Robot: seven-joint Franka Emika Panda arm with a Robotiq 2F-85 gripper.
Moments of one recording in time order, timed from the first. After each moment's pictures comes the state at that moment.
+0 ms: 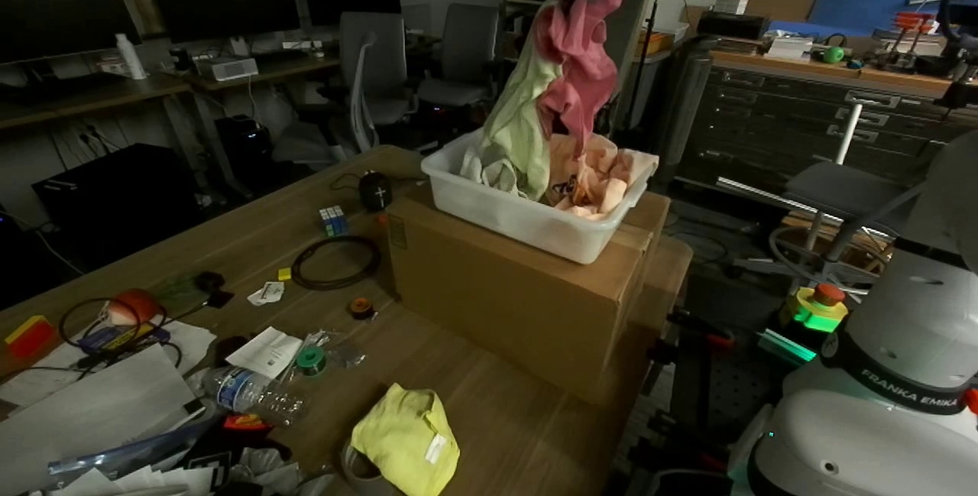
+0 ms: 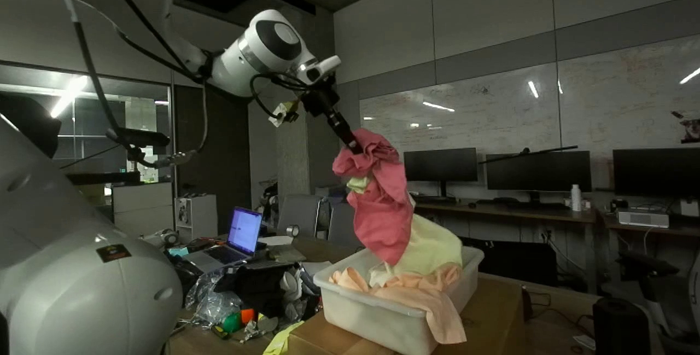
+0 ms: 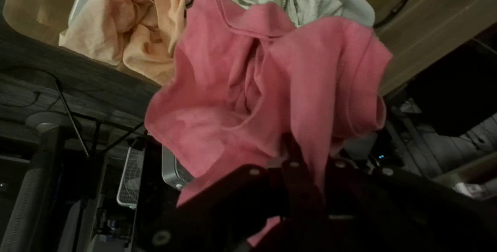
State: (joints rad) arm -0.07 -0.64 0.15 -2.36 -0.41 2.16 1.22
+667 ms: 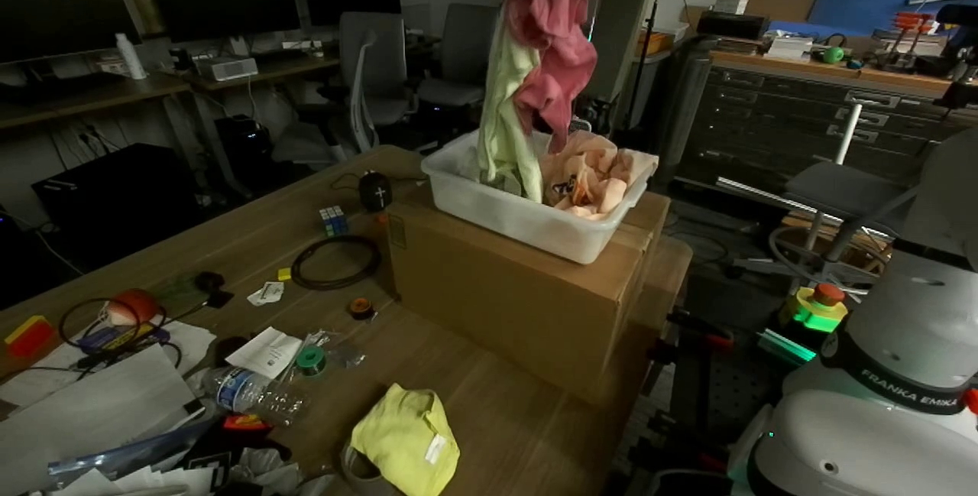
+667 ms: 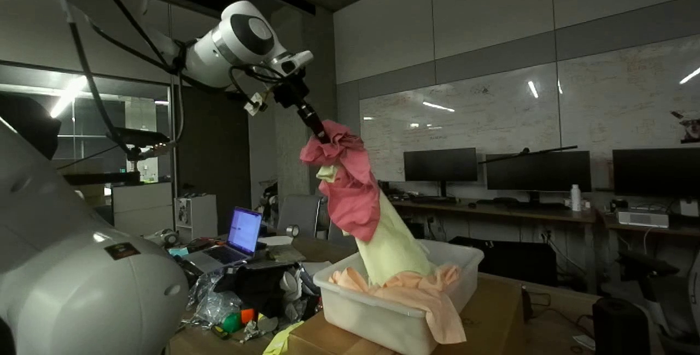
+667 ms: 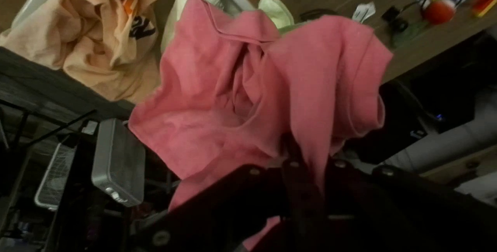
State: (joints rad) arm -0.01 -0.65 0.24 -2.30 -0.29 2.15 1.09
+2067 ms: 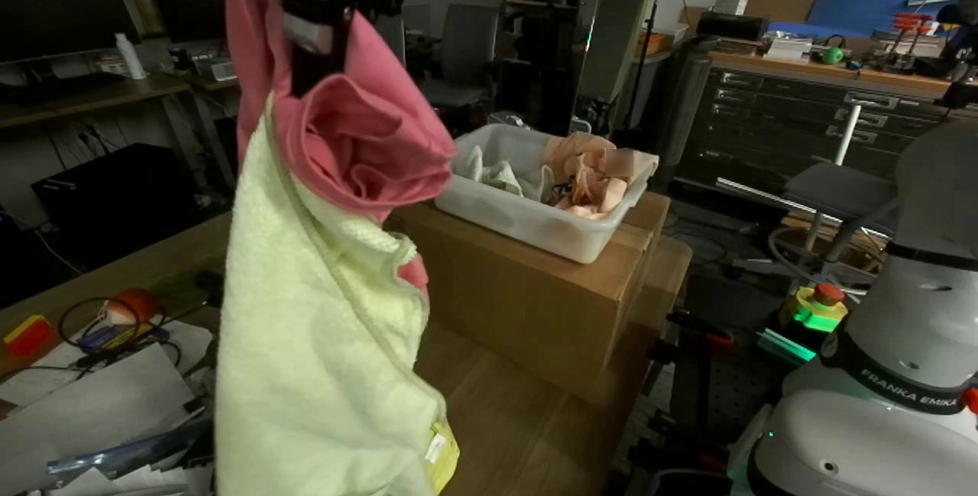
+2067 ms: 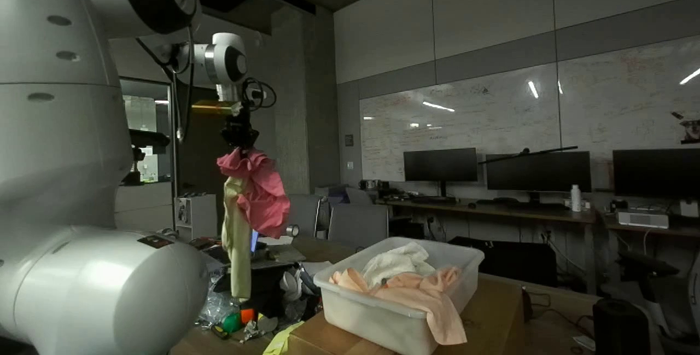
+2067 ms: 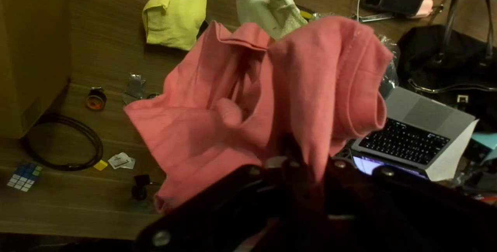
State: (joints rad) arm 0.28 -0.15 0.38 -1.83 0.04 1.99 0.43
